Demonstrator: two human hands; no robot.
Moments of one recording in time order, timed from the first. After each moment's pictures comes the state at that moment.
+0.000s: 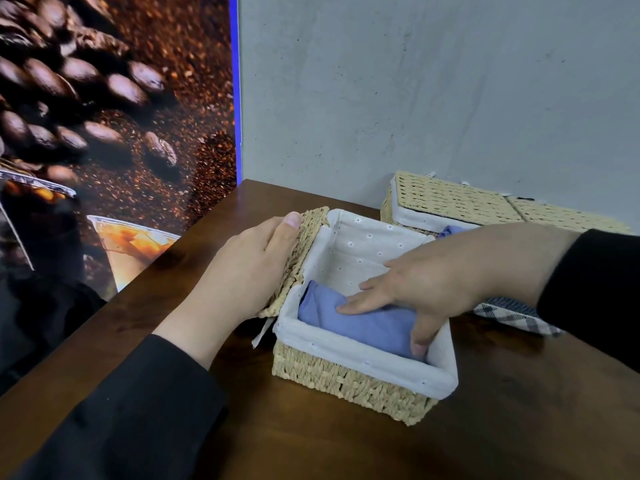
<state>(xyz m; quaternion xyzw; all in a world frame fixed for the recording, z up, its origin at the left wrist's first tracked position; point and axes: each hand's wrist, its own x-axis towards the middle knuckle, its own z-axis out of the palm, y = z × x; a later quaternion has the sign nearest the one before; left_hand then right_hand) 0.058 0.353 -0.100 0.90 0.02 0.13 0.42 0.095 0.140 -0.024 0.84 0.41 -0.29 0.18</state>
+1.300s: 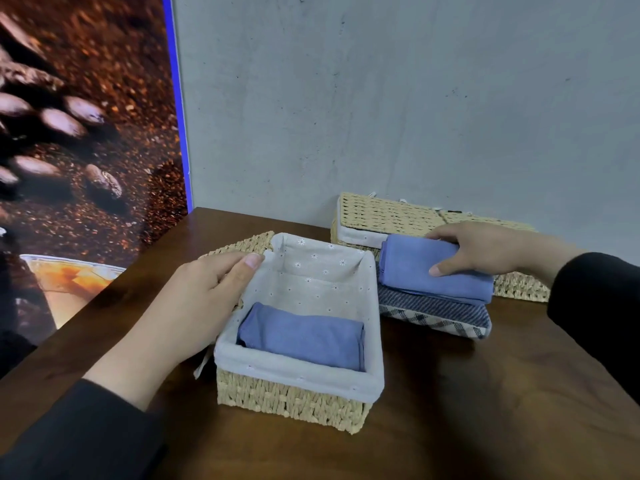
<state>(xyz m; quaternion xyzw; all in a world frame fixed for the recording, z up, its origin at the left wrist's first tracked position) 0.045 0.347 -0.093 0.90 -0.07 0.16 0.41 0.156 -0.035 -0.012 0.99 0.11 -0.09 -0.08</state>
